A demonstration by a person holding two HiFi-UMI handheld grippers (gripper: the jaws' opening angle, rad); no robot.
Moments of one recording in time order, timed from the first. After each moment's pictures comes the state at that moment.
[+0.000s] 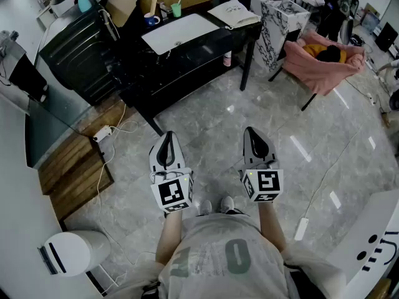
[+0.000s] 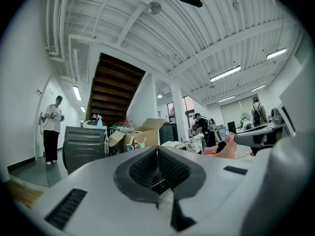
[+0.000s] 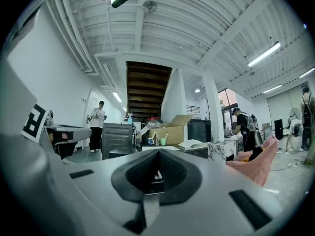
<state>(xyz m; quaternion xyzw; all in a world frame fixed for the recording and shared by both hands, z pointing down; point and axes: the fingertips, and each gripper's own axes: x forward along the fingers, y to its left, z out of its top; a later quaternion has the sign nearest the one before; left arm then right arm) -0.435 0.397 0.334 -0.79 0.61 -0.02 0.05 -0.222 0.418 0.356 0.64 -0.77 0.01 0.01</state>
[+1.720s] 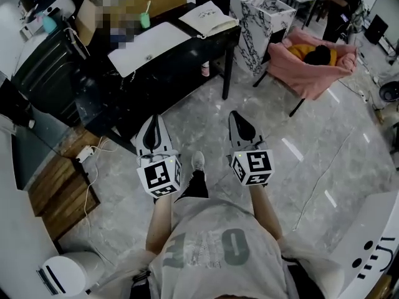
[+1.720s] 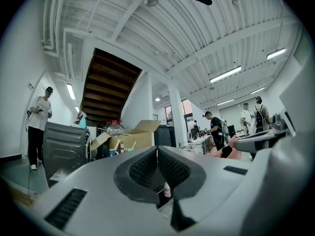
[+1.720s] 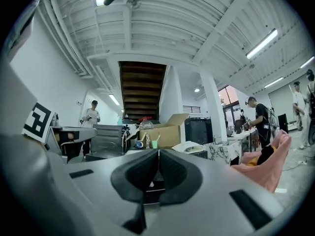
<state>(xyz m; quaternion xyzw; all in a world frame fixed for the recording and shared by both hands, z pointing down) -0.325 0.218 0.344 -0.80 0.59 0.00 0.06 -0.121 0.248 0.377 0.63 -0.77 0.02 -0.01</state>
